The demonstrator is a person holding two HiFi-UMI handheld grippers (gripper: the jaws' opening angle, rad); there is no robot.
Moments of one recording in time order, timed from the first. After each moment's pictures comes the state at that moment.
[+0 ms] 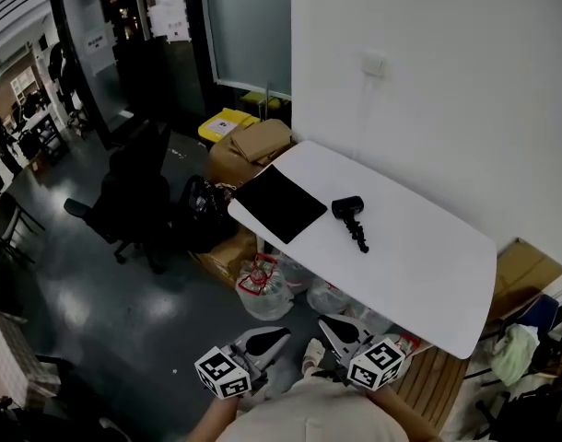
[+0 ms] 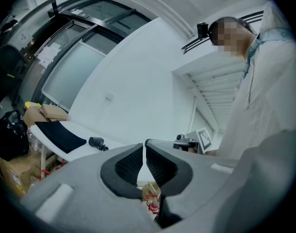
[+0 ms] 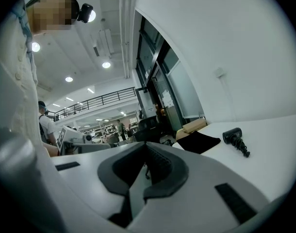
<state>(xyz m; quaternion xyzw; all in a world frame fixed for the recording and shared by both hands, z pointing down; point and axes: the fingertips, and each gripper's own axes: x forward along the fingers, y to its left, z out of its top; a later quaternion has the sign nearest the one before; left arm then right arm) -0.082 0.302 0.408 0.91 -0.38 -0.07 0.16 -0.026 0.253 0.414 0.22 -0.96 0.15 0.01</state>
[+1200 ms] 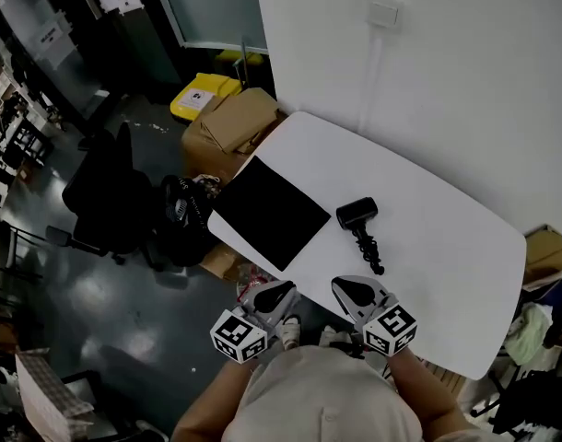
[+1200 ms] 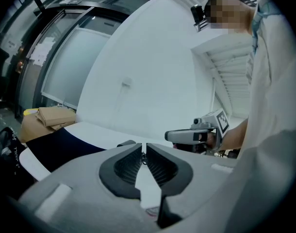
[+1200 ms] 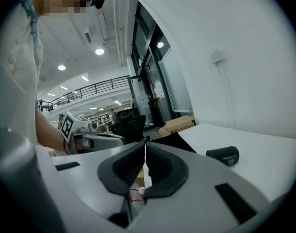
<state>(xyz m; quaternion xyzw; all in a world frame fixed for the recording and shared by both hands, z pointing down) -0.130 -0.001 0.463 0.89 -0.42 0.04 0.17 -0.053 -0.023 0.454 0.23 -0.96 0.15 0.09</state>
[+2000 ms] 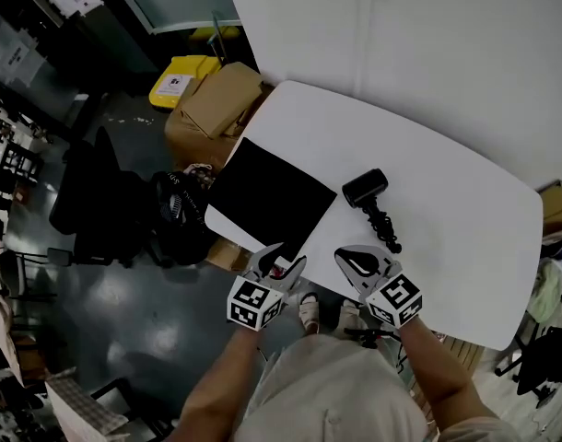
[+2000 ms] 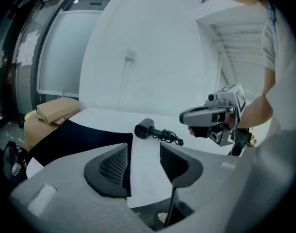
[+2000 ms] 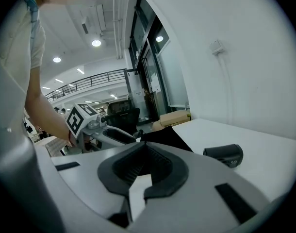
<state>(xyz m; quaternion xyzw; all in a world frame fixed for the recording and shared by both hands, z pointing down) -0.160 -0.076 0.543 0.87 -0.41 0.18 0.18 -0.080 -0.075 0.502 0.25 -0.95 0.14 0.13</state>
